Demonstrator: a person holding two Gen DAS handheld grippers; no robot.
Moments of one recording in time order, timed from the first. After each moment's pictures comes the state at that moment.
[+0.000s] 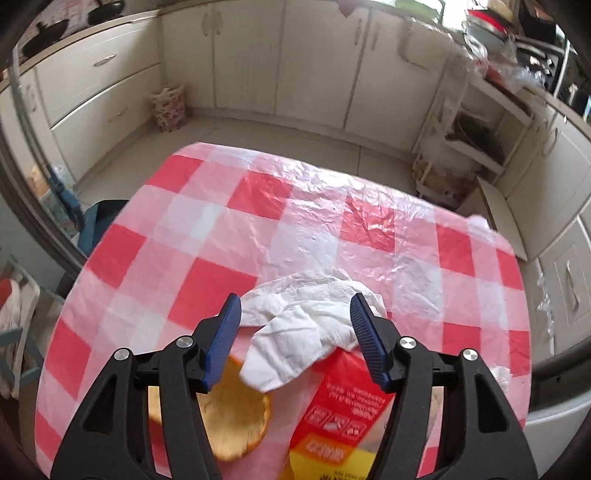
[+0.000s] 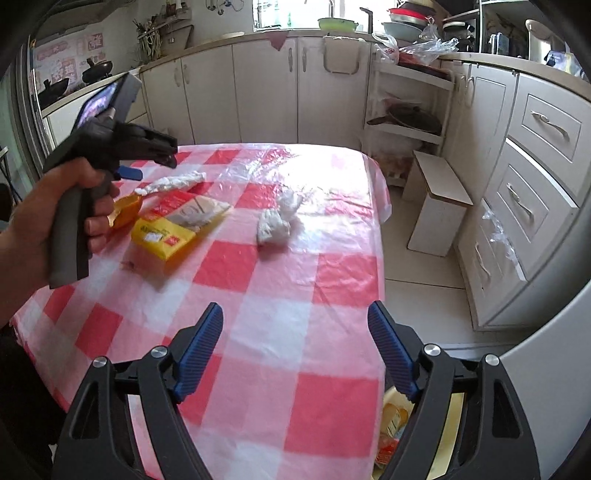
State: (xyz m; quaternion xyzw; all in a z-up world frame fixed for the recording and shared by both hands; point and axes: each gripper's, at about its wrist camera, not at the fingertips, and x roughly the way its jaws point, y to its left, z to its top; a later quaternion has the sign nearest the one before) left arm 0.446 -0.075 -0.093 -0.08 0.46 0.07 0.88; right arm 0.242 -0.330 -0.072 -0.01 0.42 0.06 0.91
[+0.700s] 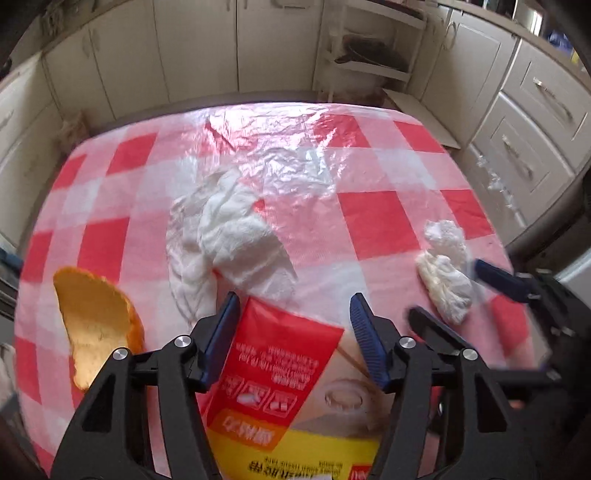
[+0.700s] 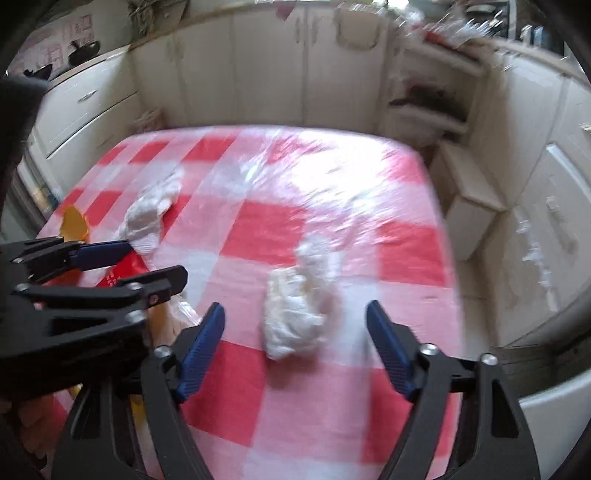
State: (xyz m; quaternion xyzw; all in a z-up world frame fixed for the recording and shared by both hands) left arm 0.391 -0.139 -0.119 0.01 0.51 -0.12 0.85; right arm 0.361 -0.289 -0.117 -0.02 0.47 0.08 0.88
